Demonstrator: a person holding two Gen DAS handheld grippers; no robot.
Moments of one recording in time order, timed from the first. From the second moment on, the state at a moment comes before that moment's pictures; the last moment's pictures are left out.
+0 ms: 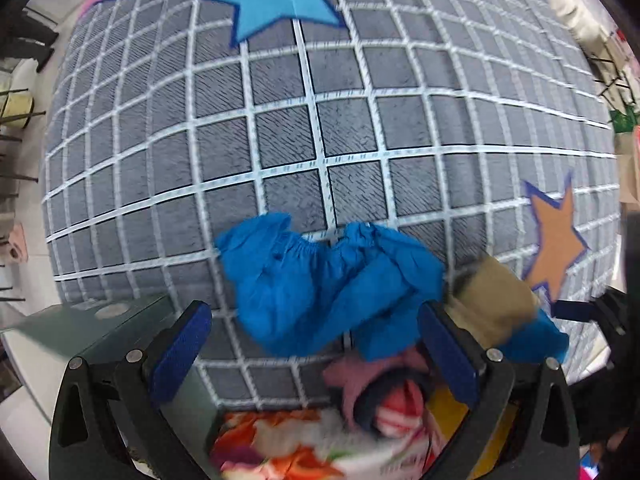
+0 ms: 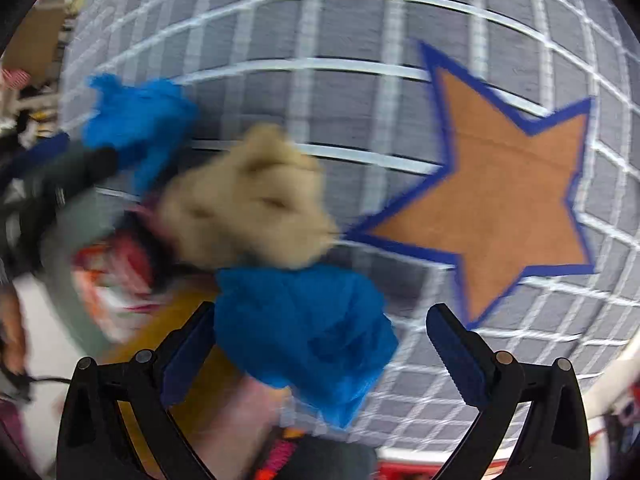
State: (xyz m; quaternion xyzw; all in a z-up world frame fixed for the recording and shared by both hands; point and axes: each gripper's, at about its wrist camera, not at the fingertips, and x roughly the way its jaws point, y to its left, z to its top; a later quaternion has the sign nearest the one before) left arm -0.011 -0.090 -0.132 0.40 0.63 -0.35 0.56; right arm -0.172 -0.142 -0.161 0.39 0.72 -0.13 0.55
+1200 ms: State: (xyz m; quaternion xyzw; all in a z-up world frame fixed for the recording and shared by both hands) left arm -0.016 -0.048 -0.100 0.30 0.60 -0.40 0.63; right arm -0.212 -0.188 -0.095 0.35 0.61 -0.25 0.67
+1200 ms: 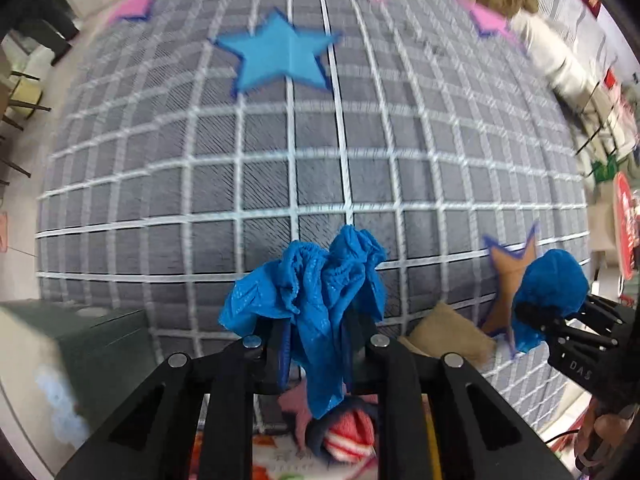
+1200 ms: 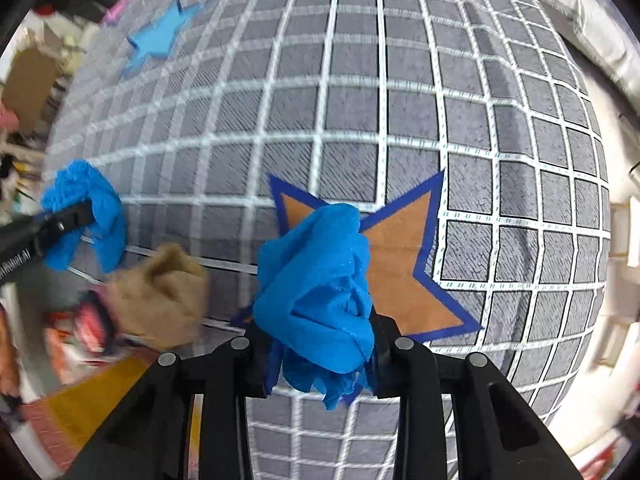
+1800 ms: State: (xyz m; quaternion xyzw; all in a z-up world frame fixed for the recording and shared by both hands) left arm -0.044 0.106 0.033 0.26 0.53 -0.43 0.68; right arm -0.215 -0.094 0.040 0.37 0.55 -0.21 0.72
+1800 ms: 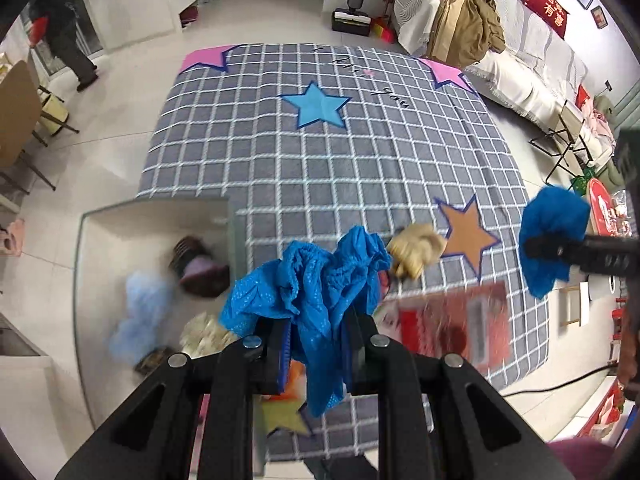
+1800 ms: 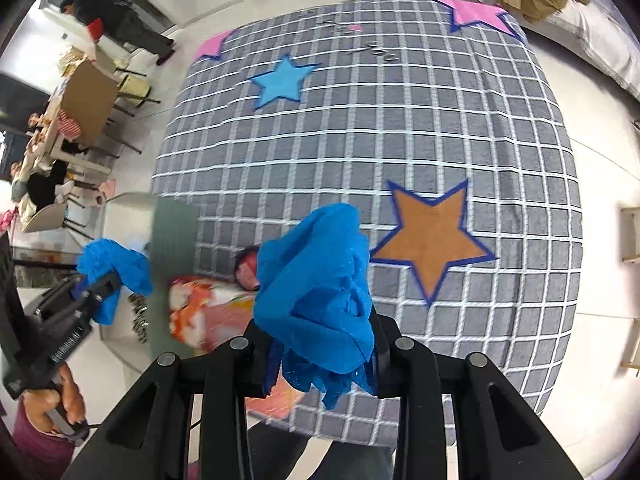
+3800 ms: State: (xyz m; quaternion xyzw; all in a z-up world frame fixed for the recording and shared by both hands) left arm 0.003 0.262 0.029 0.15 0.58 -0.32 0.74; right arm -0.071 0.100 0.038 0.23 0.63 -0.03 0.74
